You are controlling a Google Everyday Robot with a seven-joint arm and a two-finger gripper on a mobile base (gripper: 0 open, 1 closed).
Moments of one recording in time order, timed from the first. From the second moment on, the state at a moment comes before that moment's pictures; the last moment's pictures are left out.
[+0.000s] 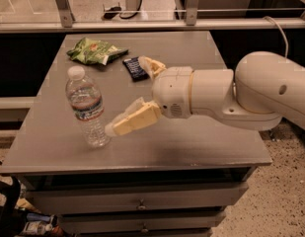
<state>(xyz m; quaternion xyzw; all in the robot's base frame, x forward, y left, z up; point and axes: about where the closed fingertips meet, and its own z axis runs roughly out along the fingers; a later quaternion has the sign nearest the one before) 0.477 0.051 0.933 -0.50 0.61 0.33 0.53</state>
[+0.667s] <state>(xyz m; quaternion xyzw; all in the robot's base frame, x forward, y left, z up) 0.492 0.083 0.916 -0.50 0.58 0.36 0.53</state>
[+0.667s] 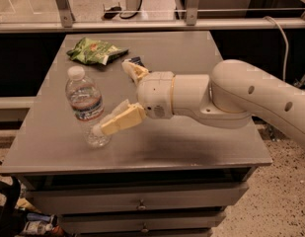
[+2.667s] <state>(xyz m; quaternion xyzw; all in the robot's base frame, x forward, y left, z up) 0.466 0.137 0.915 -0.48 0.57 0.43 0.51</state>
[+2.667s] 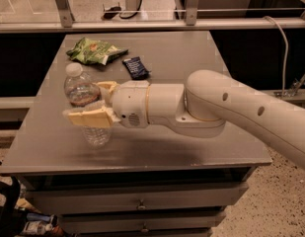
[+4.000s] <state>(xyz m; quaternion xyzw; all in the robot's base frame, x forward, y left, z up) 0.460 0.140 0.931 -0.49 0.55 0.42 0.53</state>
